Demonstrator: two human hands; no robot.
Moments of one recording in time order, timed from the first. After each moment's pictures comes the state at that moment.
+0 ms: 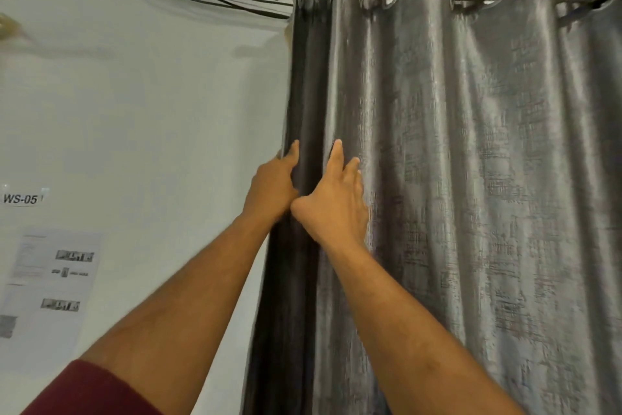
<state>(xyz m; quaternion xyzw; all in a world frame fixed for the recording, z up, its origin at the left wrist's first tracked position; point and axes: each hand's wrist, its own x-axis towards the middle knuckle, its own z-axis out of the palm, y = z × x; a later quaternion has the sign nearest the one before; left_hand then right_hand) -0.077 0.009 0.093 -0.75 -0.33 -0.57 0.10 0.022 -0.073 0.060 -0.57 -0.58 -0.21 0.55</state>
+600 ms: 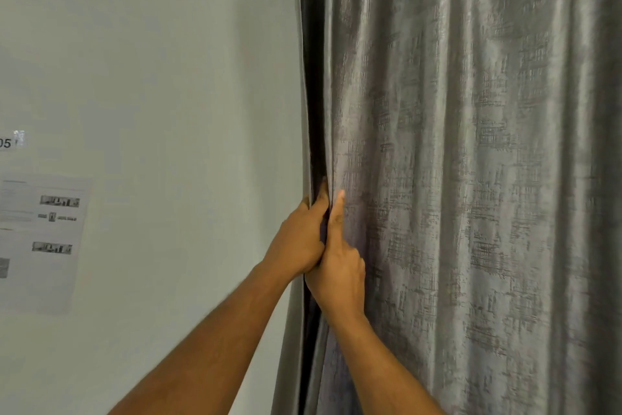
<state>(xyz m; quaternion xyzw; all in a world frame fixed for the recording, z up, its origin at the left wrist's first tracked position) -0.011 0.009 -0.060 -0.84 -0.26 -0.47 0.00 0.071 -0.046 -0.115 -0.60 -0.57 -0.22 0.51</state>
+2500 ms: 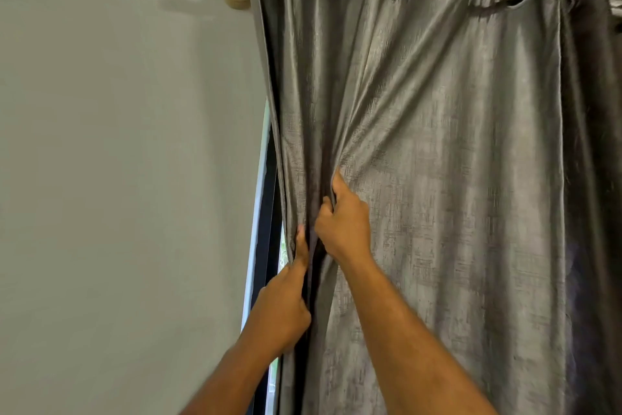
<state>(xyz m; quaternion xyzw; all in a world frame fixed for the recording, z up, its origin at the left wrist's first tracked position) 0.041 -0.062 -0.104 -0.85 -0.28 -0.45 -0.07 0.153 -0.100 0.004 -0.51 -0.56 -0.17 0.63</state>
